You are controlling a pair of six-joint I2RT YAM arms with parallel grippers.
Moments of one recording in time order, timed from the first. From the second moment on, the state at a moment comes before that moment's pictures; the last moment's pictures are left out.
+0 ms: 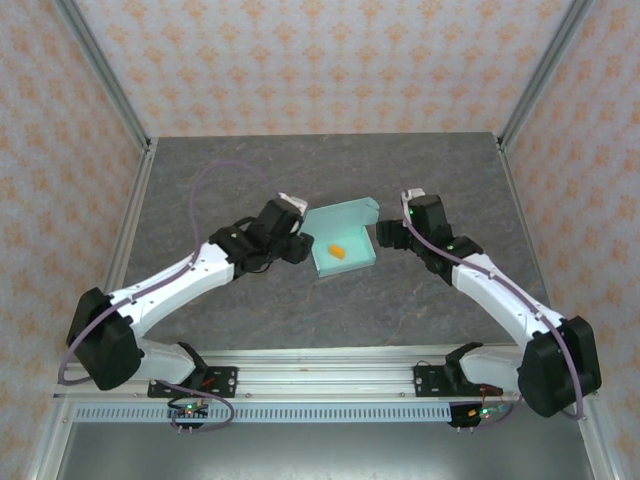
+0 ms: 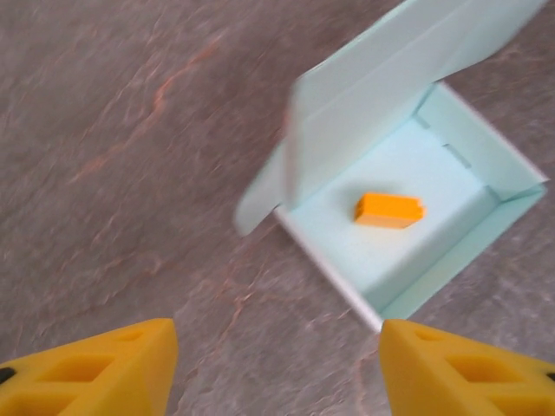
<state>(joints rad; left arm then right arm) -0.67 1.35 1.04 -0.56 -0.21 -0.26 0.40 1.20 0.81 -0.31 0.06 0.17</state>
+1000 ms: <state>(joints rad) -0.46 1.33 0.85 -0.25 0.07 -0.17 0.26 1.54 0.84 -0.01 -0.33 -0.32</state>
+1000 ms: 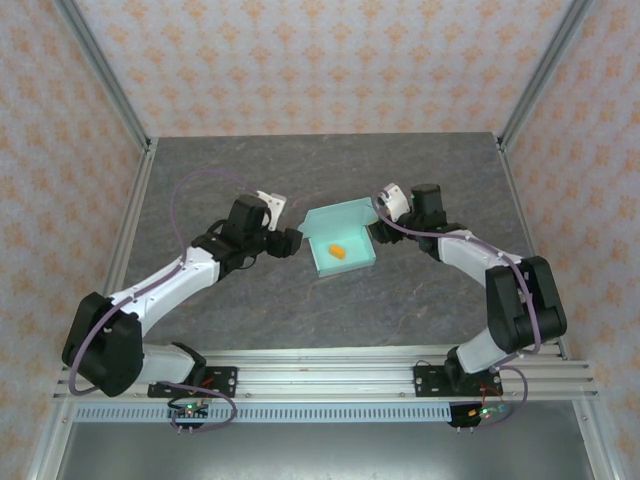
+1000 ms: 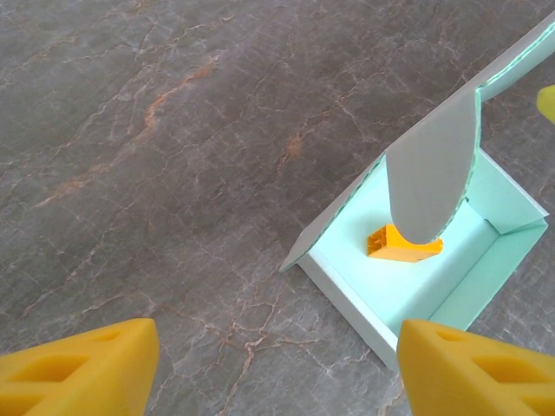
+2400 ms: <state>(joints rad) -0.46 1.60 0.85 0.07 0.18 -0.04 0.26 1.60 0.88 0.01 -0.40 -0.39</state>
